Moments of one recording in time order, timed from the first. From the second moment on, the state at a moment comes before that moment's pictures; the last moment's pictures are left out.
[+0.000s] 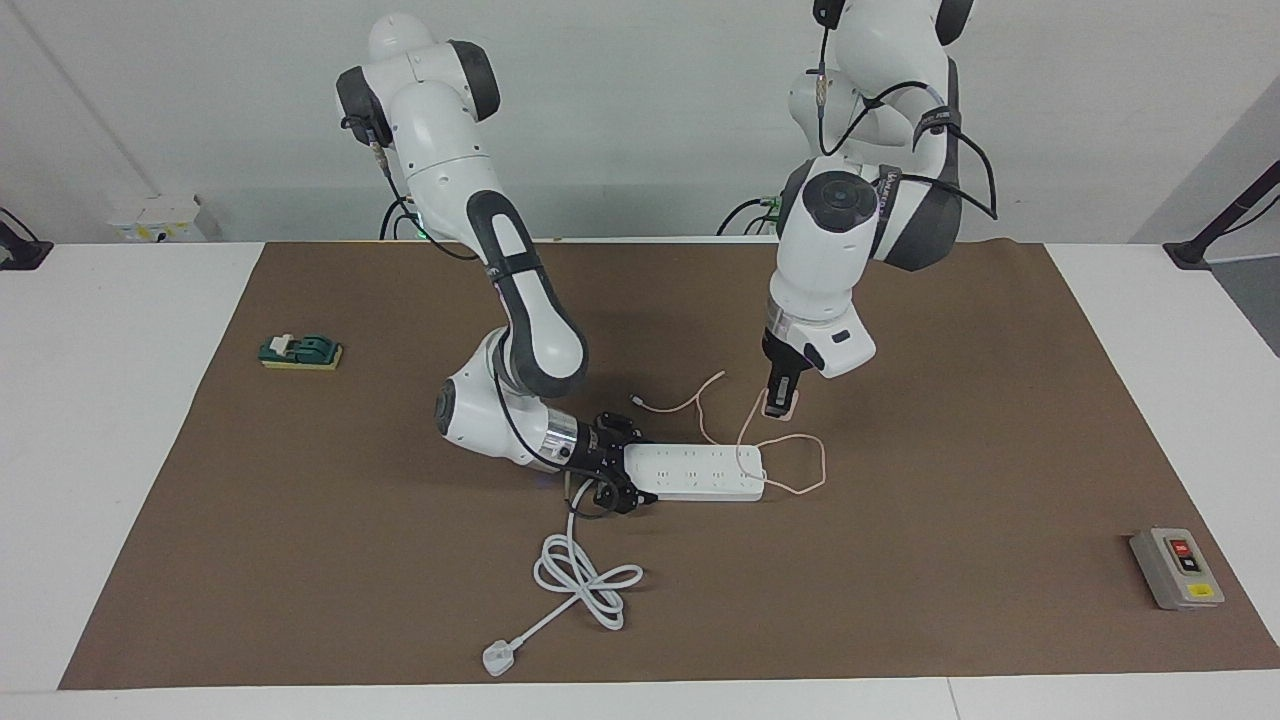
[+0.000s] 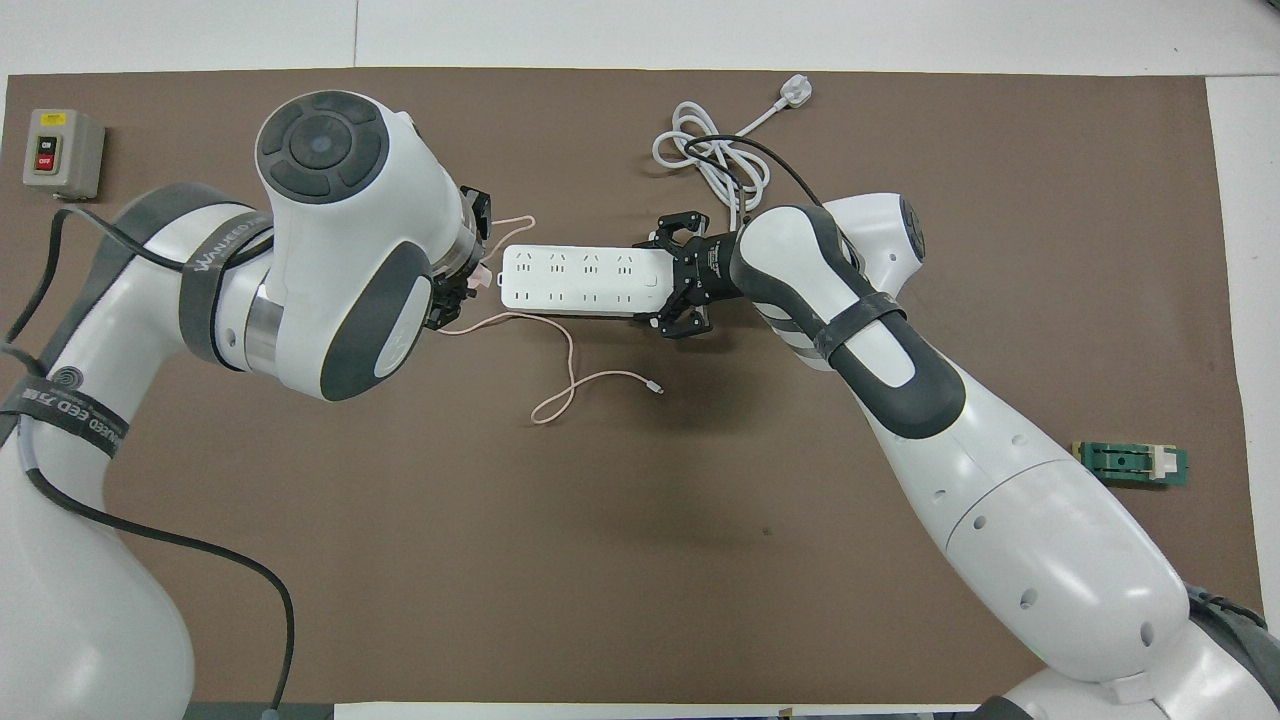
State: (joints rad) left arm -0.49 0.30 0.05 -1.61 0.01 1.96 -1.51; right arm 0.31 0.73 0.06 -1.58 1.16 2.28 1.10
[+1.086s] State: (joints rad) left arm -0.13 0.30 0.06 -1.68 0.00 2.03 -0.11; right arm 0.31 0.62 0.06 -1.60 1.16 2.29 1.18
